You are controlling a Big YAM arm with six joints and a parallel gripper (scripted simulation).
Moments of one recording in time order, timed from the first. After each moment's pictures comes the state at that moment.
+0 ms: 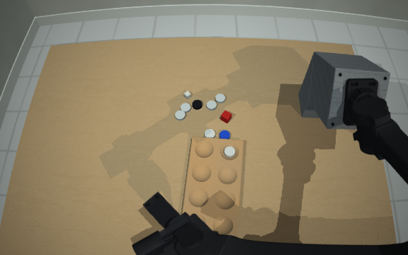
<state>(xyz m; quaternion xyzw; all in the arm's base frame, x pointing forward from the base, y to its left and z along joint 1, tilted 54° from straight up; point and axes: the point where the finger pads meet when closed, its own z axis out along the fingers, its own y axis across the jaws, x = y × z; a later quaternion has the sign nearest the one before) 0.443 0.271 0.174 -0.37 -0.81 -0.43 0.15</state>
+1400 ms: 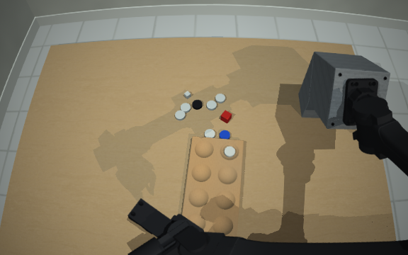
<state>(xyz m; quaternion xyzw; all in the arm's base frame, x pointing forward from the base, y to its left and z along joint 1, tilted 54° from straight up) 0.473 0.245 0.202 -0.32 -0.84 -0.44 0.02</state>
